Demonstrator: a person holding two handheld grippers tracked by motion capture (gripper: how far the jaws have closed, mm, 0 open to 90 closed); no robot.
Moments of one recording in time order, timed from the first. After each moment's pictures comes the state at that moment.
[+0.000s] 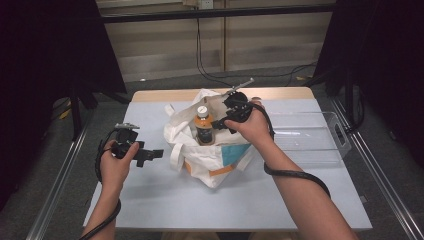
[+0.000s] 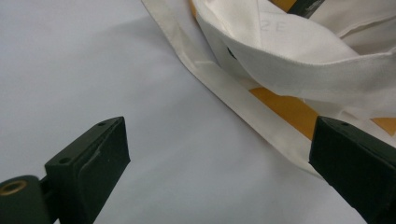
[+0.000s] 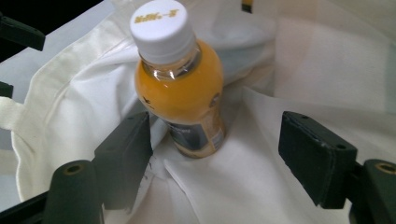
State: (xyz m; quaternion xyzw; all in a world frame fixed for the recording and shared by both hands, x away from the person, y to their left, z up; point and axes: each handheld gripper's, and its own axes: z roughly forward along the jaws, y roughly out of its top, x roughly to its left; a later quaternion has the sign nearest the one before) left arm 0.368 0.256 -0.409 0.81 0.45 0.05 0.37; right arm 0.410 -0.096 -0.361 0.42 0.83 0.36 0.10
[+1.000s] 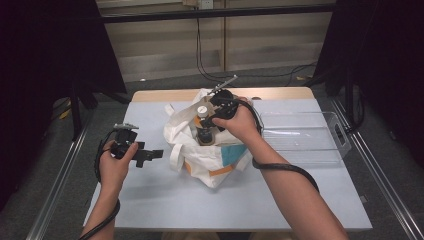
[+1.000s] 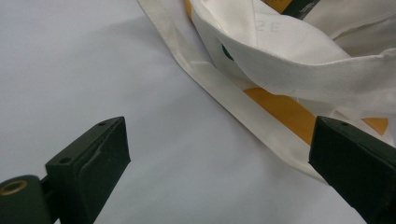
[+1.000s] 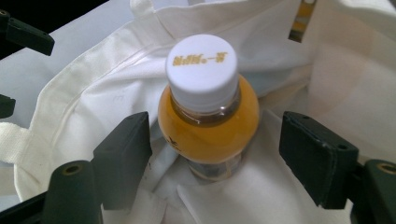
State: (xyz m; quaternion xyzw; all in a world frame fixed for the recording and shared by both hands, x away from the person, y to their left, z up) left arm 0.367 0.258 -0.409 0.81 0.45 0.04 0.38; right arm 0.424 -0.064 -0.359 0.39 0.85 0.35 0.09
